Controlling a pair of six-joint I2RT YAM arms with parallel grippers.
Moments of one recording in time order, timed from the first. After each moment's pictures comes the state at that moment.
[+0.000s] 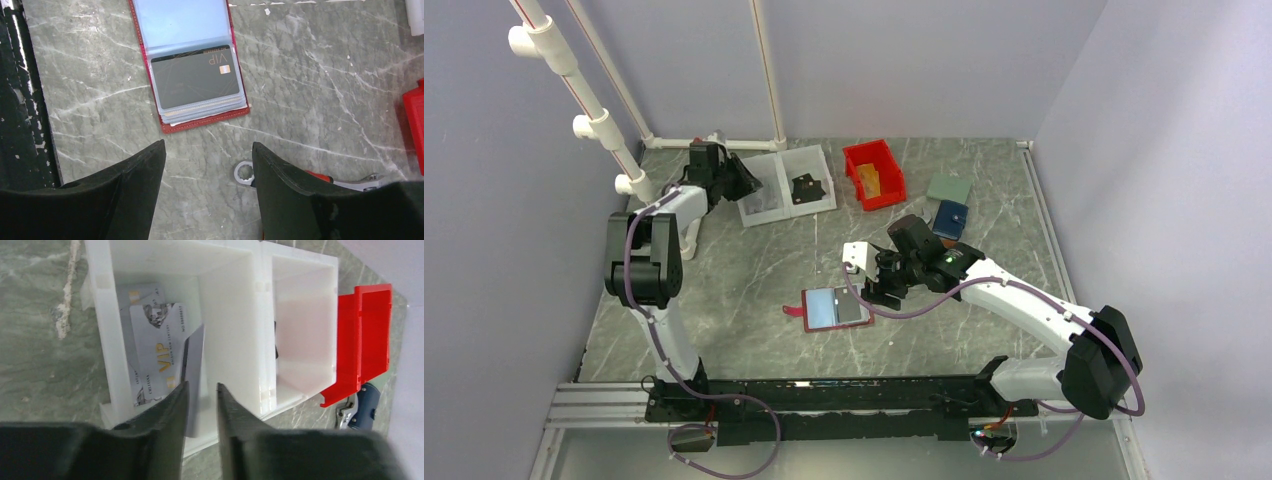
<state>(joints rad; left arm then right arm) -0.04 1.92 1.29 0.02 0.30 -0.58 0.73 1.26 0.90 -0.52 -0.38 -0.66</state>
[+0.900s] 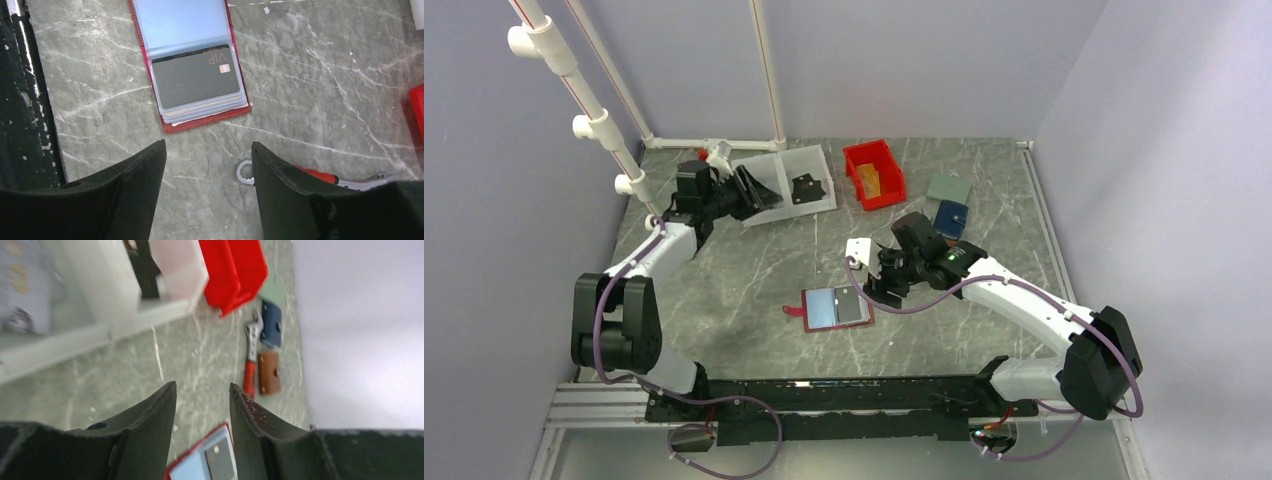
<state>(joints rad) -0.07 1.51 0.98 0.09 0.55 -0.67 0.70 1.26 0.90 -0.52 -0.41 -0.65</state>
